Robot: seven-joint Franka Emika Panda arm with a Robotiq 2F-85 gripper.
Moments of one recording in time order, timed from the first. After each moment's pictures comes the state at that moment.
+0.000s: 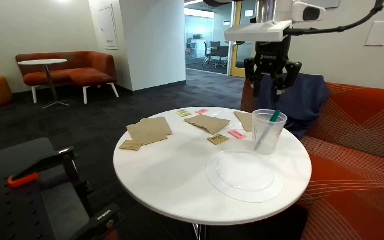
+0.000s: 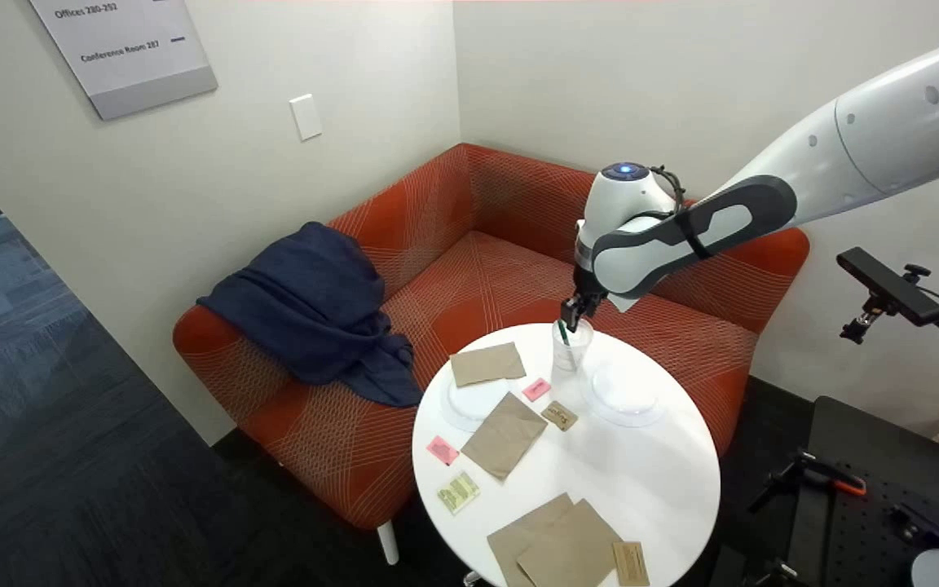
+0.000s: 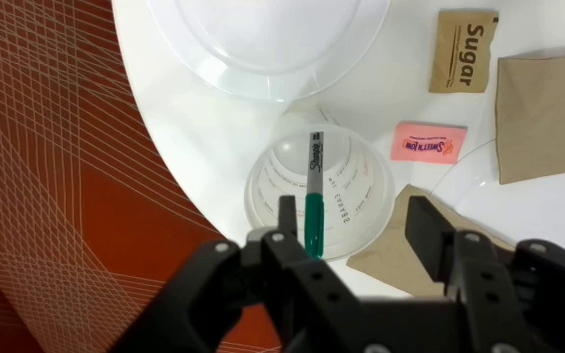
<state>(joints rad) -0.13 0.52 -0.09 -1.92 0.06 2.53 -0.05</state>
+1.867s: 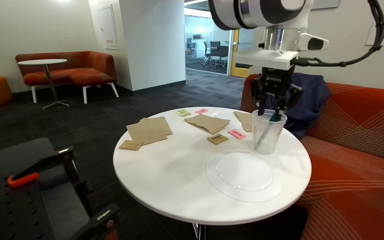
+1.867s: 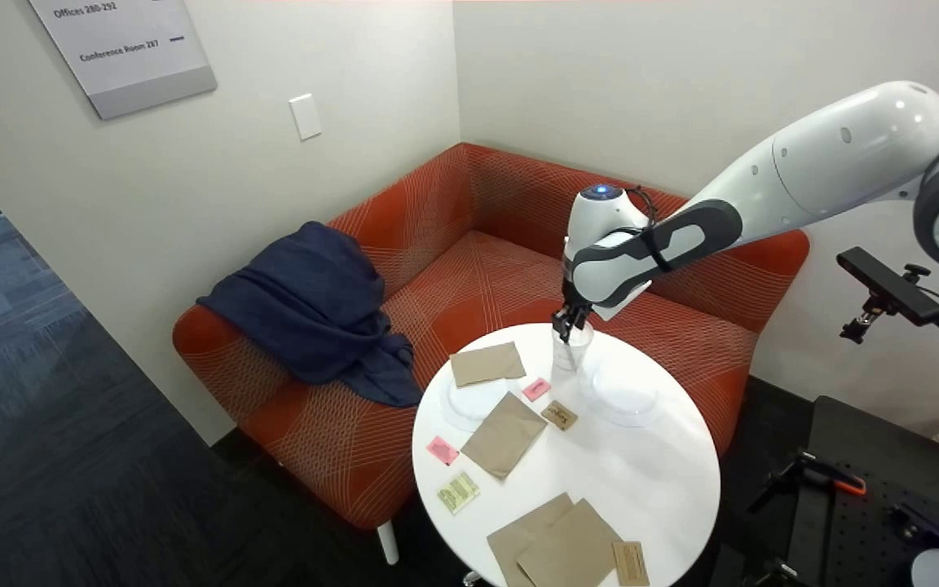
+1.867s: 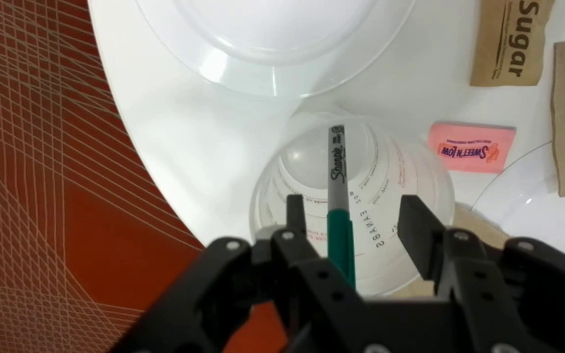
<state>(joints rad) -0.17 0.70 -0.06 -1.76 0.06 2.49 -0.06</state>
